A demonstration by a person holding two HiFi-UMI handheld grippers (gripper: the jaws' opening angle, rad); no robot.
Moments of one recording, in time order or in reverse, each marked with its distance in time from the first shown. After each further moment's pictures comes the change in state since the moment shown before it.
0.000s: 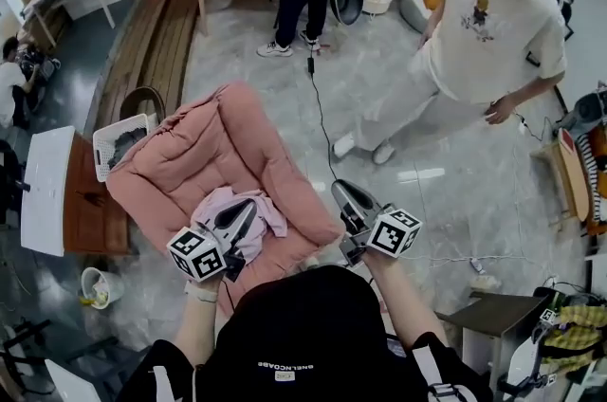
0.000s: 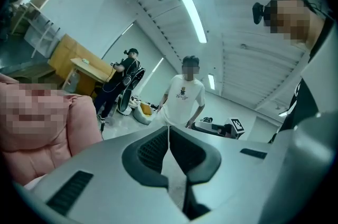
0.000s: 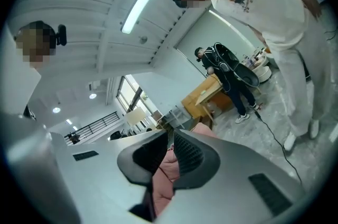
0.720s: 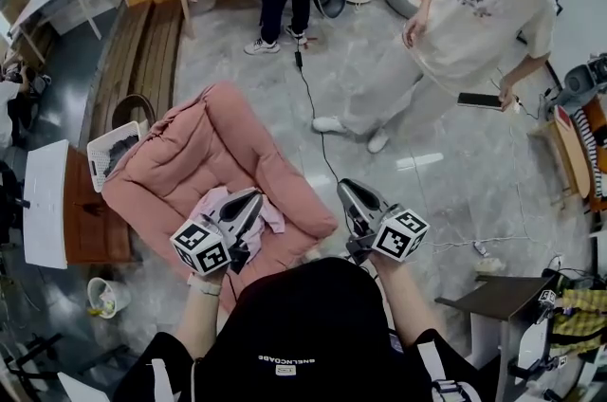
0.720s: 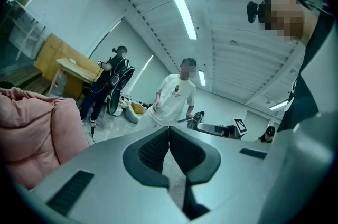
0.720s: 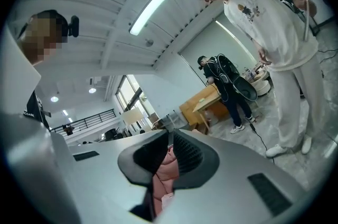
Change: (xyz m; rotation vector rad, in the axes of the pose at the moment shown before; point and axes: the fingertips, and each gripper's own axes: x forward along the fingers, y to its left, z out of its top) left arm 0.038 -0.028 0.003 0.068 0.032 -0.098; right arm -0.044 -0.002 0.013 -0.104 -0.058 -0.037
